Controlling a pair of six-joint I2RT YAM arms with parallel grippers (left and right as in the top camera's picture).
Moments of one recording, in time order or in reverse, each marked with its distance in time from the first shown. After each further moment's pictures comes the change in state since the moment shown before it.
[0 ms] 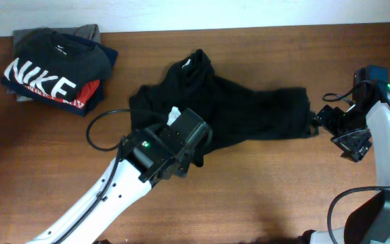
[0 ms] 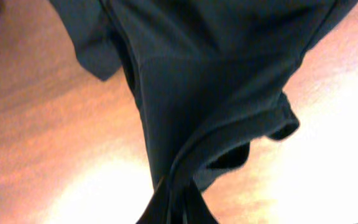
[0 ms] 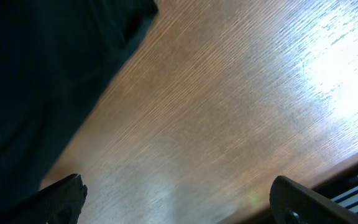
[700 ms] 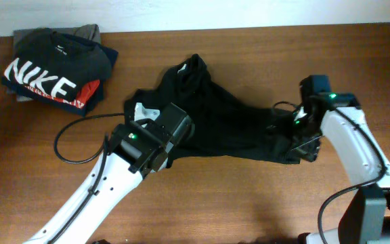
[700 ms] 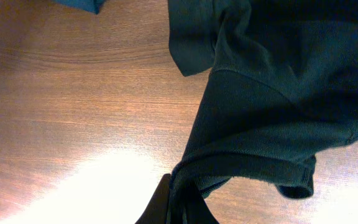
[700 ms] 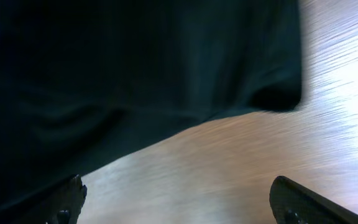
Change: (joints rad) left arm 0.105 -0.003 0.000 -0.122 -0.221 -0.224; right arm 0.291 0.002 -0.204 0.230 -0.172 0.037
